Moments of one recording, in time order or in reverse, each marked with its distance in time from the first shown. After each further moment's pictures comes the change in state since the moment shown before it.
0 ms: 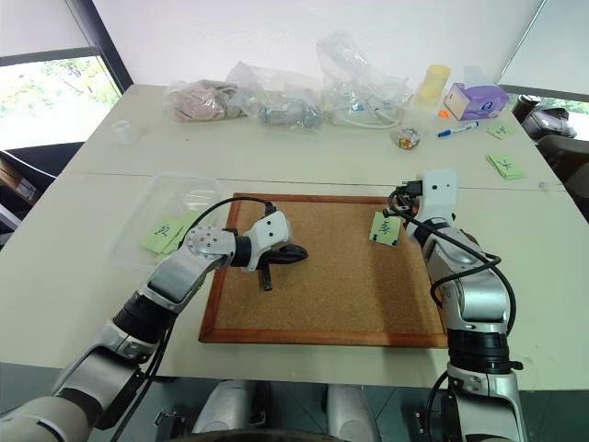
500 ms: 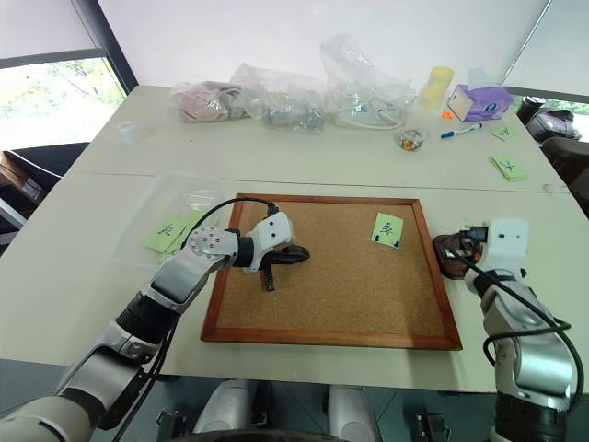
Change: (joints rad) left arm -0.002 -0.013 0.000 0.010 0.008 -0.001 0.000; right arm 0.359 -0.045 -0.252 -0.193 0.014 0.078 -0.015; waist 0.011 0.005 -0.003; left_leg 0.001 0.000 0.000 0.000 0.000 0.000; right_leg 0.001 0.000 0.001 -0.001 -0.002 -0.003
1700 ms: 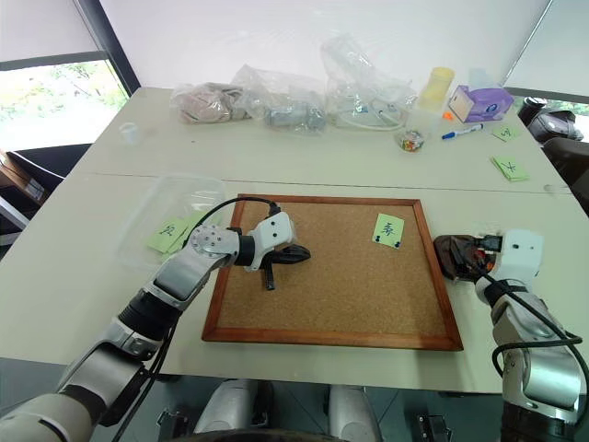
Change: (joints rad) left arm -0.018 -0.002 -0.002 0.036 0.008 -0.037 -0.012; right arm 0.017 -0.004 -0.023 -0.023 0.040 -0.062 0.065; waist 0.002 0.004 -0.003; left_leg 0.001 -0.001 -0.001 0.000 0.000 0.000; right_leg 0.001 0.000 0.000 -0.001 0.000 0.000
